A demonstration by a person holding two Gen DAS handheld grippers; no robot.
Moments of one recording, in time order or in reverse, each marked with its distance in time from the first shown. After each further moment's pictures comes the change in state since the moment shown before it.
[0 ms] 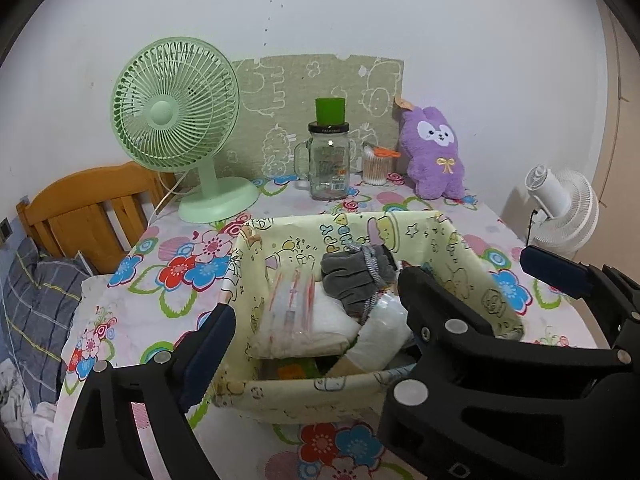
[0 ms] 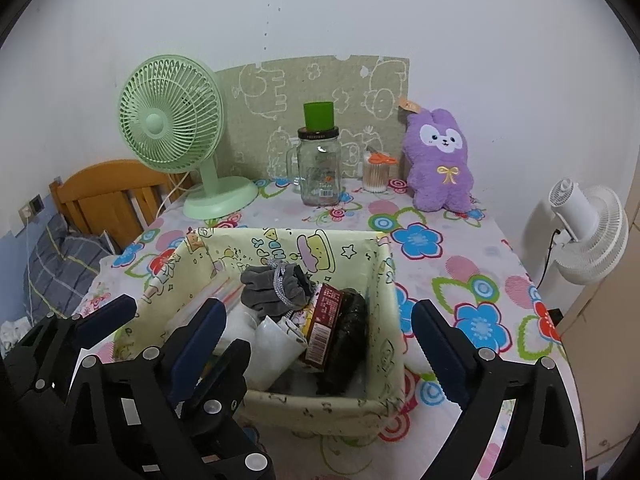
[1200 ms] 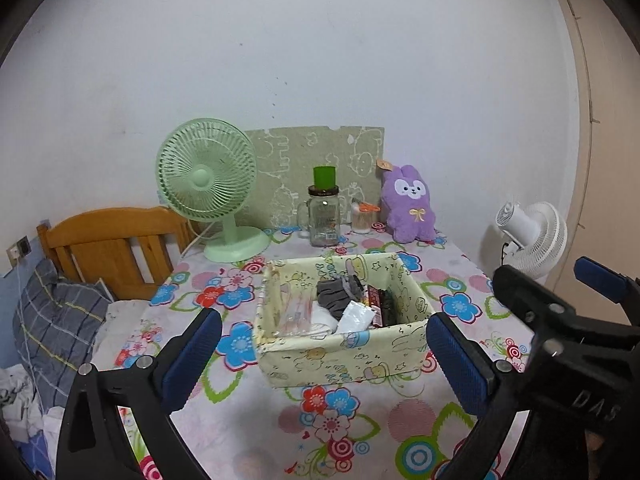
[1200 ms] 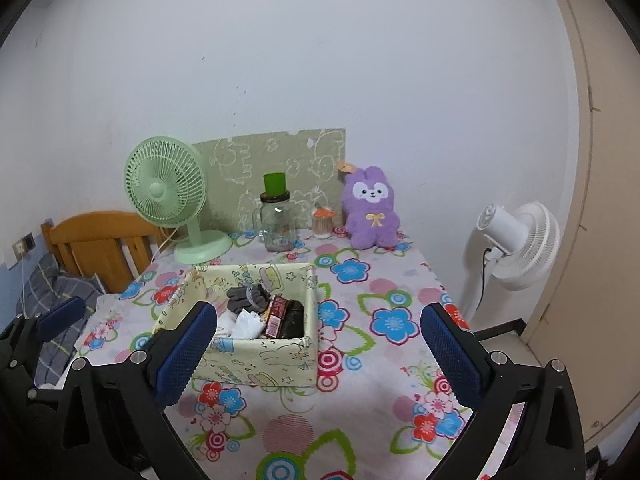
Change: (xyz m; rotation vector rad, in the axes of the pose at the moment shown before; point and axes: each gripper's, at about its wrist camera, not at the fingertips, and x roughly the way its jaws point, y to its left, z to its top) left arm -0.128 -0.007 -0.018 0.008 -0.181 0.008; right arm -0.150 -0.028 -0.028 0.064 -0.196 -0.116
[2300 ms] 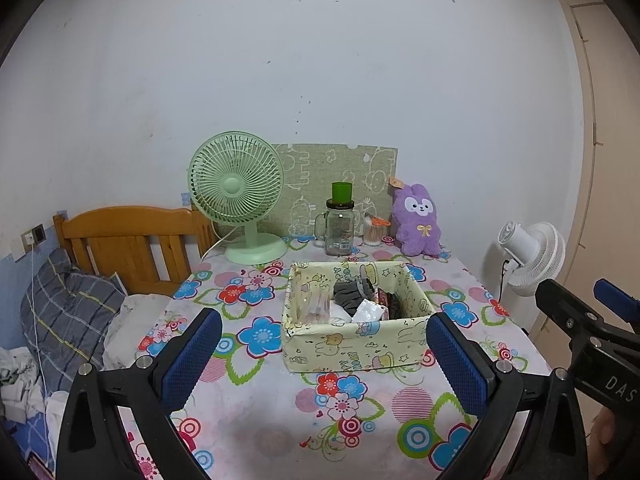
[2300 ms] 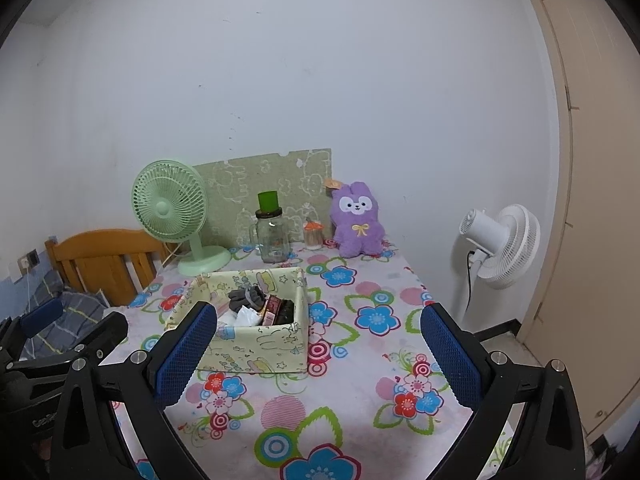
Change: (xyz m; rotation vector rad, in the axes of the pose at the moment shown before) left arm -0.048 0.019 -0.010 -0.058 -0.046 0.020; right arm -0.051 -0.012 -0.016 0.030 -0.063 -0.020
